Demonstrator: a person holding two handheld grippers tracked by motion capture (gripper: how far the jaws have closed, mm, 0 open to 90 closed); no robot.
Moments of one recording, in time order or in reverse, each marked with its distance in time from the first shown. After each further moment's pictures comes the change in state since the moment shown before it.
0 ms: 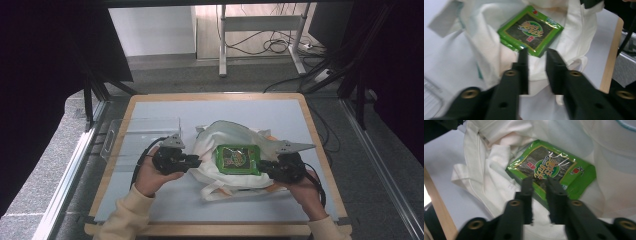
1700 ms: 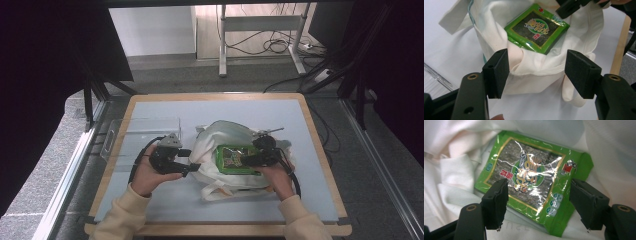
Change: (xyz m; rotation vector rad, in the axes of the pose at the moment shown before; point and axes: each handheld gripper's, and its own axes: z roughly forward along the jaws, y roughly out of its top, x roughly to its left) left arm 0.004 -0.002 -0.002 0.011 0.014 0.018; right arm 0.006 0.040 0.069 0.241 -0.247 0.248
